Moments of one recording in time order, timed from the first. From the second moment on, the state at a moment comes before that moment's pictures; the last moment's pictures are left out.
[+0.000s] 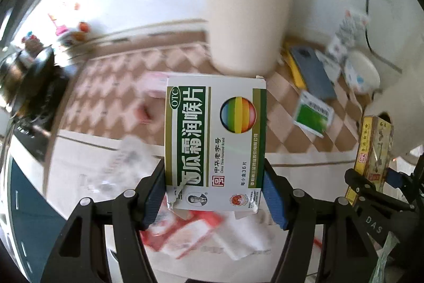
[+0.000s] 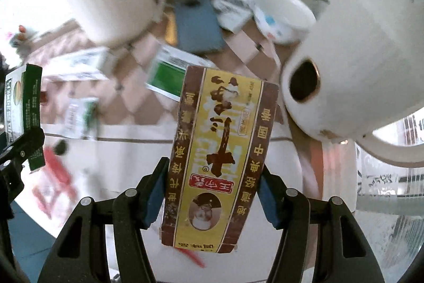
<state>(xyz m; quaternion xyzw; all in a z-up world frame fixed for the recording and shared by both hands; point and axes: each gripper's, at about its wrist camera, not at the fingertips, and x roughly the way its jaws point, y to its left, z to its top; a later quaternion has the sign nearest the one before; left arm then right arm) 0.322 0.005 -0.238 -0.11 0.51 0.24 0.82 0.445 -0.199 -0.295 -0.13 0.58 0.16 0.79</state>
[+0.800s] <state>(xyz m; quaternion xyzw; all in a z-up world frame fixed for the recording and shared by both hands) -0.088 0.230 -0.275 -0.30 0.44 0.51 0.67 0.131 0.159 -0.280 -0.30 0.50 0.48 0.66</state>
